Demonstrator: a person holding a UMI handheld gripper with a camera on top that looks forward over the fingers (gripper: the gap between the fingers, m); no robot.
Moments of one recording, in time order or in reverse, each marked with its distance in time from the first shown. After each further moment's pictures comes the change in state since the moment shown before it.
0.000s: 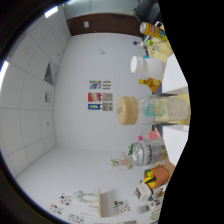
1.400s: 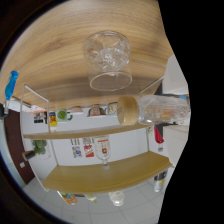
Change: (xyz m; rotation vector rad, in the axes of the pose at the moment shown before) arm 0.000 0.315 -0.056 -0.217 -0.152 1.678
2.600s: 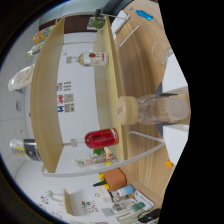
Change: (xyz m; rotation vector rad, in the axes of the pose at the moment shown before) arm 0.042 0.016 0.029 -0.001 0.346 -1.529
